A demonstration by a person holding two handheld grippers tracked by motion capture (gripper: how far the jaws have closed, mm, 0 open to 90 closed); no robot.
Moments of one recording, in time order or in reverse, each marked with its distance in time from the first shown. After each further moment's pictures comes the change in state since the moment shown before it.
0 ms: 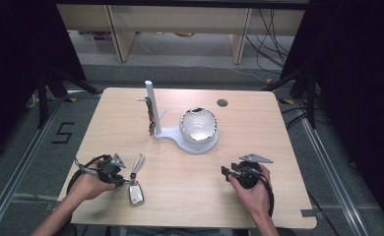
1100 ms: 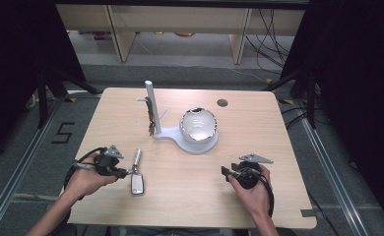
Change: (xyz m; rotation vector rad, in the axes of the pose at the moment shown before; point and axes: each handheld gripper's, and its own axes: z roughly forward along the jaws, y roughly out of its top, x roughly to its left) left arm 0.004 0.017 -0.033 -0.134 -0.044 -0.114; right arm 0.000 -0.001 0.001 -0.003 0.012 0.011
